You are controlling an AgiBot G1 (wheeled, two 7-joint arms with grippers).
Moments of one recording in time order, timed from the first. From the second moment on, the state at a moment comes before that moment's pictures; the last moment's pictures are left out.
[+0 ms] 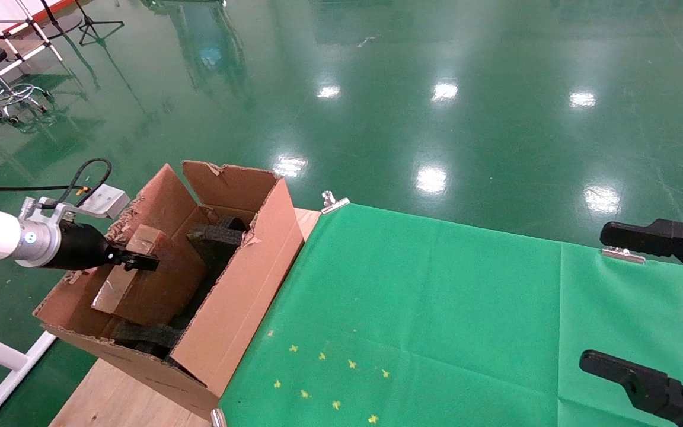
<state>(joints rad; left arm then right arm) -1.75 0.75 0.61 0.04 1.96 0.97 -0.39 1.08 -0.58 -0.34 1.24 -0.67 -1.45 0.14</state>
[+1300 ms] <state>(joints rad) -1.78 0.63 0.40 -0.13 1.65 1.43 -0.07 1.08 -0.58 -0.34 1.24 -0.67 -1.45 0.14</state>
